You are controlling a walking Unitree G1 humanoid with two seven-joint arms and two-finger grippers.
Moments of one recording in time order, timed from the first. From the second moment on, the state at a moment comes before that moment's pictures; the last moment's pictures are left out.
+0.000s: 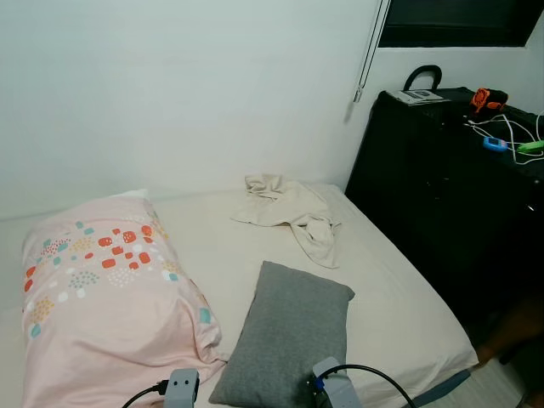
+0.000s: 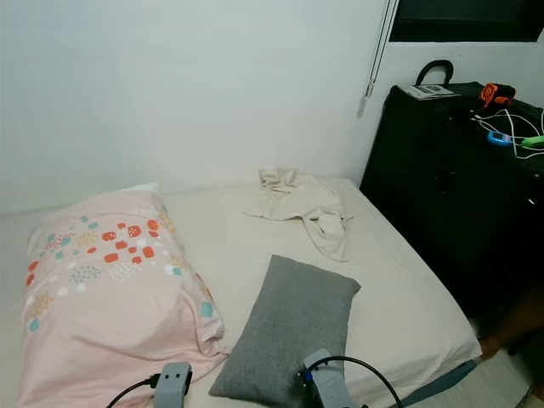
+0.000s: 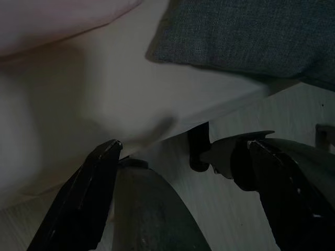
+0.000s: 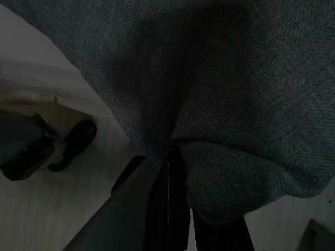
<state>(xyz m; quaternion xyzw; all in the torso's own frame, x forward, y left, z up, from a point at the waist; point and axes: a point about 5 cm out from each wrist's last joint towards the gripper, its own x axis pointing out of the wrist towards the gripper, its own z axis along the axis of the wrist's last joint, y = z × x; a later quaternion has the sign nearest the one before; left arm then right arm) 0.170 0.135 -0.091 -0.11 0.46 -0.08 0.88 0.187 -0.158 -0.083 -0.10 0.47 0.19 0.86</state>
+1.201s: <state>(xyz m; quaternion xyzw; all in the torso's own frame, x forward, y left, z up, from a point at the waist) 0.169 0.134 -0.091 -0.11 0.46 -0.09 0.88 0.180 -0.160 -0.086 -0.08 0.48 0.18 0.86</state>
